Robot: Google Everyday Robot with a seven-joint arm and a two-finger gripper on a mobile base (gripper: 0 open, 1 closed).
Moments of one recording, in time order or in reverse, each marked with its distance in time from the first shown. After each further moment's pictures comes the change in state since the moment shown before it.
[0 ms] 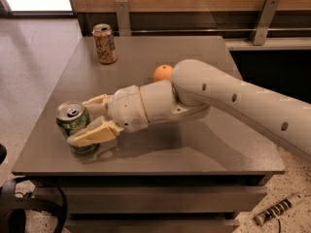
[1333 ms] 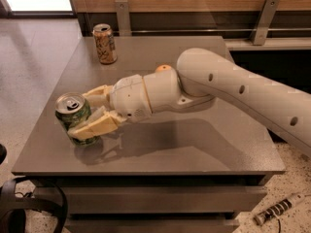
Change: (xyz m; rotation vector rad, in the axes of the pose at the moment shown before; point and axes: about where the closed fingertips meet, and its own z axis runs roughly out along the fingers) arm -0.022 -0.005 -0.013 0.008 -0.011 -0.045
